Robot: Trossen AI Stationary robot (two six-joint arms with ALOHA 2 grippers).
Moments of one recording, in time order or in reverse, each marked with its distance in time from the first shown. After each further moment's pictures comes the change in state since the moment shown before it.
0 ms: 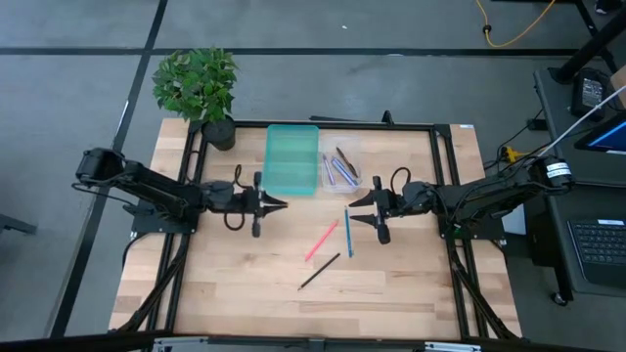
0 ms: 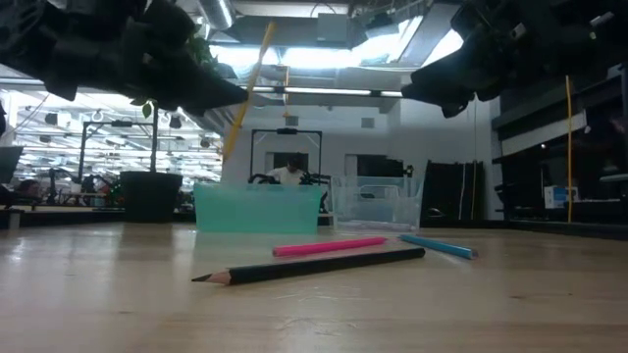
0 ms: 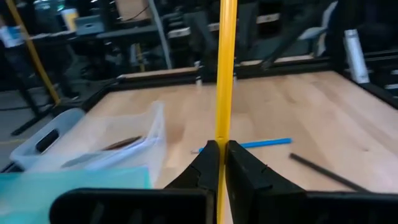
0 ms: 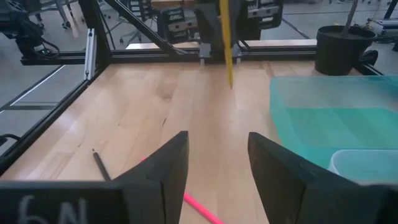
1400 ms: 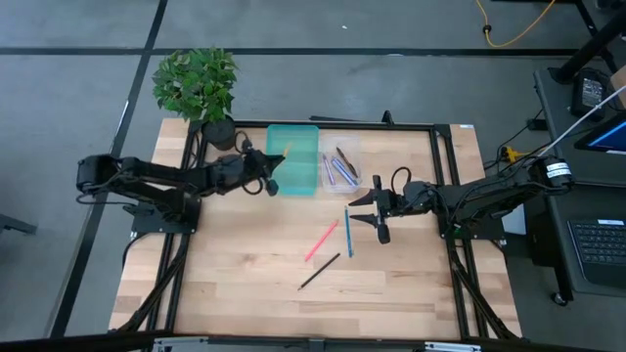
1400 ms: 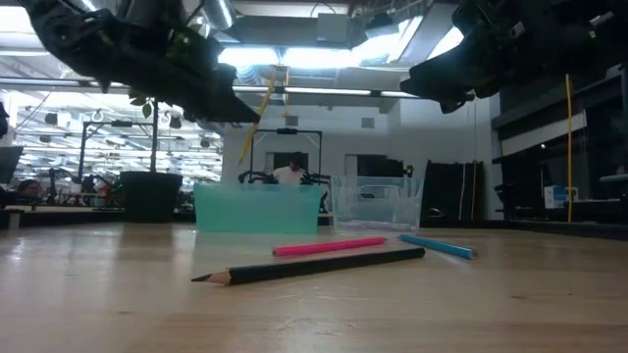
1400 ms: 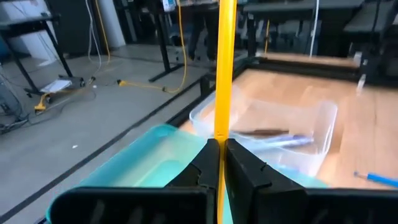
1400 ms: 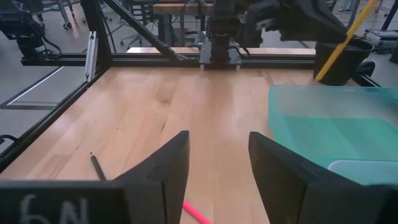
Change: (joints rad) left arm 0.297 0.000 0.145 -0.221 -0.242 -0.087; right arm -0.001 0.000 0.000 0.023 0.003 -0.031
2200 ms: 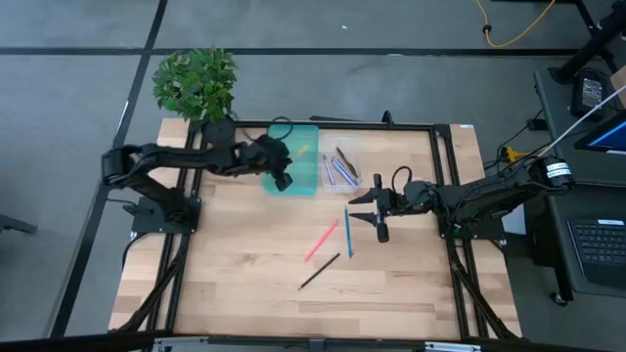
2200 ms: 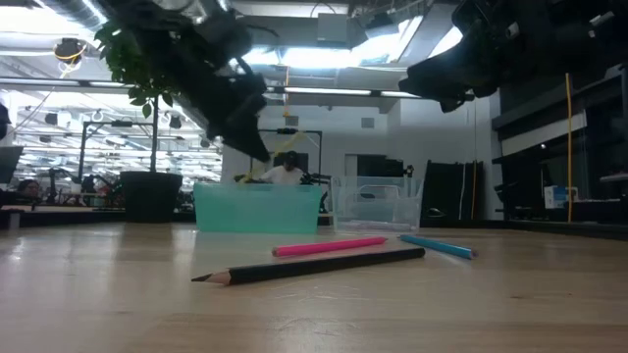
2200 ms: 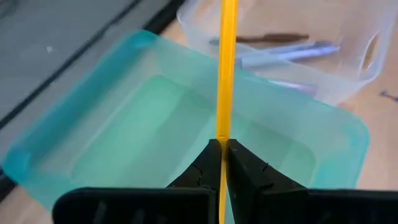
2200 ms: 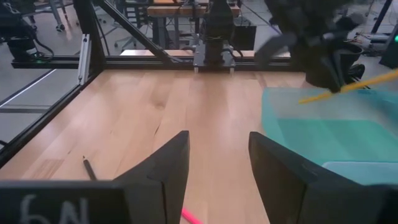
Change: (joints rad) left arm 0.126 0.234 0.382 -0.656 0.197 -0.096; right arm 0.000 0.000 0.000 0.013 0.024 -0.004
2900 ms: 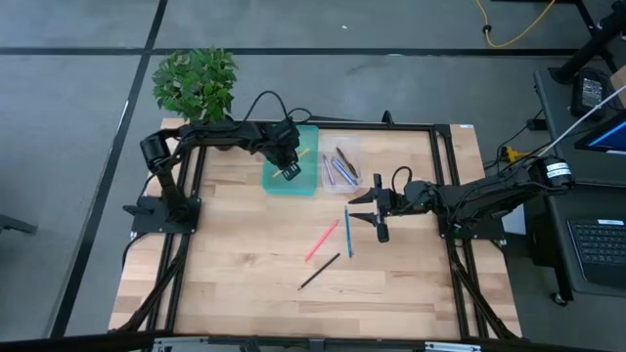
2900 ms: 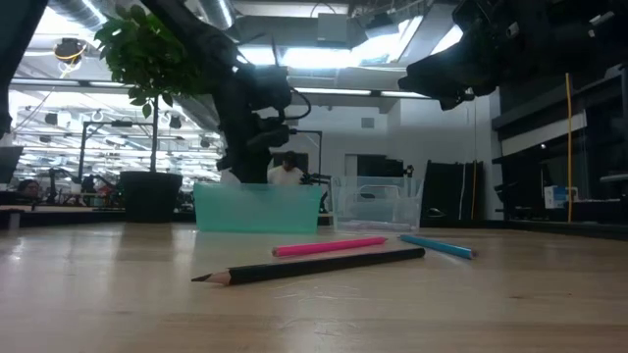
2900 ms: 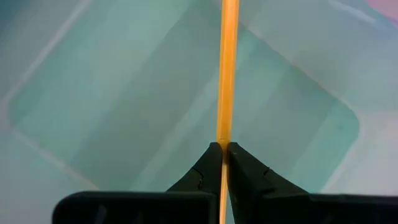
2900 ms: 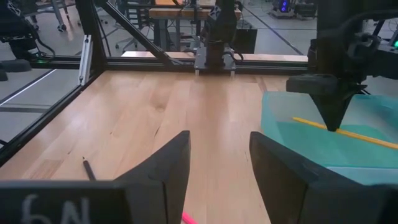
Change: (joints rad) left arm 0.163 0.347 0.369 -0.464 0.241 -0.058; right arm 0.000 0.000 0.000 0.008 0.000 -0.019
